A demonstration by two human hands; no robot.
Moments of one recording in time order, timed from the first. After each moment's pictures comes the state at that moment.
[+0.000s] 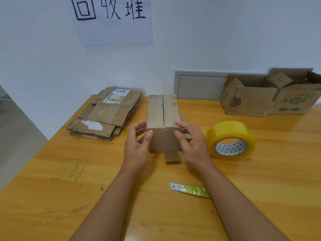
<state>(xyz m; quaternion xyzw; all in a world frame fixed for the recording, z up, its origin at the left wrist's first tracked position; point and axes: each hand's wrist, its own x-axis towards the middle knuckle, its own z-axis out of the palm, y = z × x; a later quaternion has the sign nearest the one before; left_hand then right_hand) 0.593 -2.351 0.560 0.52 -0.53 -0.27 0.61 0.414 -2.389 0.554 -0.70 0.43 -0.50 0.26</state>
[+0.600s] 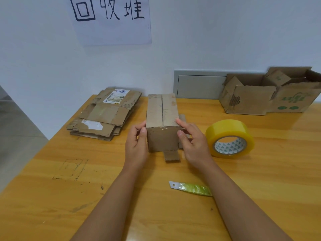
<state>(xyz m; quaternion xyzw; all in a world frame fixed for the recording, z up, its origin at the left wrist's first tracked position) 0.587 -2.353 0.557 0.54 -0.49 -0.27 0.63 0.409 -2.386 0.556 -0.70 0.43 -0.49 0.30</state>
